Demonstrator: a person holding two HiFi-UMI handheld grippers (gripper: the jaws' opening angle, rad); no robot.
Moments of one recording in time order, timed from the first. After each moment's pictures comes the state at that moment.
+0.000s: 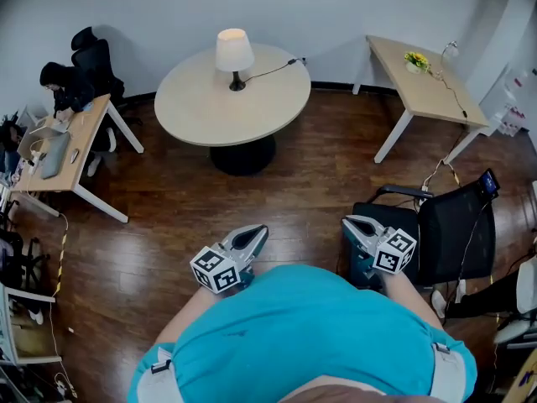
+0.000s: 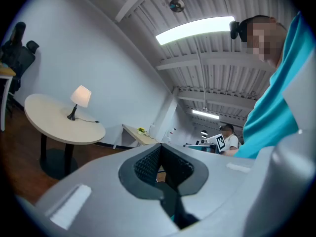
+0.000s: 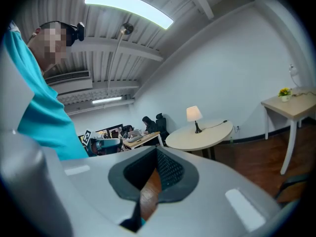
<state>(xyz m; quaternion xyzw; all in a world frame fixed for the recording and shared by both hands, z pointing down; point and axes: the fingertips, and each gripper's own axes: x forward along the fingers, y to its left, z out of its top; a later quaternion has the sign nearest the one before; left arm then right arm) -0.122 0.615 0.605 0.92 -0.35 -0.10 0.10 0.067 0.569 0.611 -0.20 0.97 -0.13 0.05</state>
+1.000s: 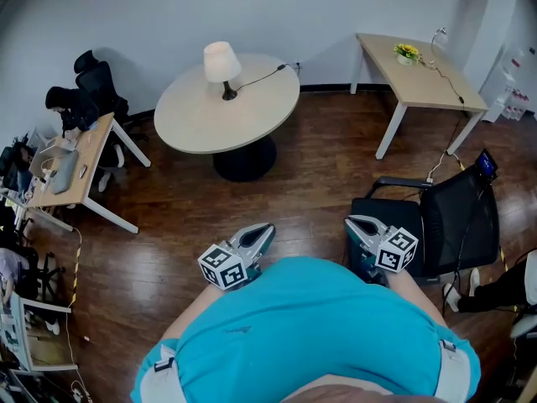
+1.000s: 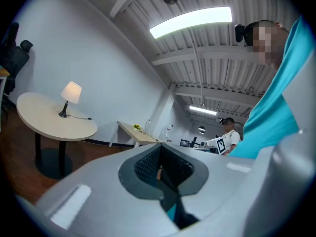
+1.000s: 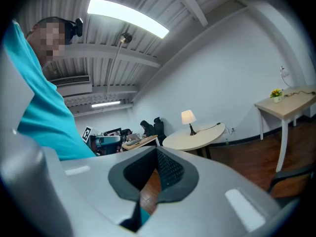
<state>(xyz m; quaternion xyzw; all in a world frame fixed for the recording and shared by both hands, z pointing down) -0.027 0.624 0.610 0.93 -0.35 -0.08 0.10 0.157 0.587 0.631 -0.21 0.97 -0.12 0.08</state>
